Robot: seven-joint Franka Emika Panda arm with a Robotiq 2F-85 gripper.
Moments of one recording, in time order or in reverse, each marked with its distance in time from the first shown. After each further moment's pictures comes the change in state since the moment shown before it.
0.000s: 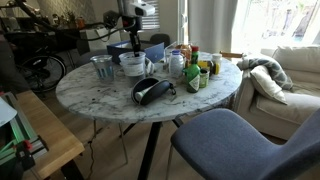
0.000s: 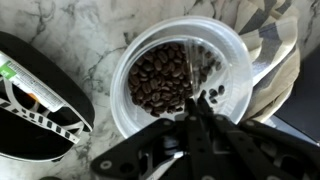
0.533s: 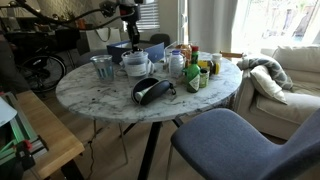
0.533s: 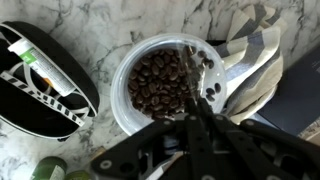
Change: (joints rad) arm -0.007 -0.078 -0.007 0.005 -0.086 -0.083 0.002
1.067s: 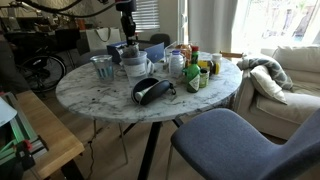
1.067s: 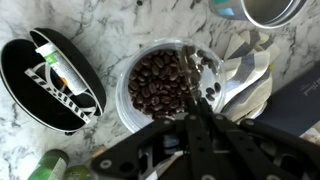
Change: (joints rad) arm 0.002 -0.070 0.002 0.017 -0.123 -0.133 0.026
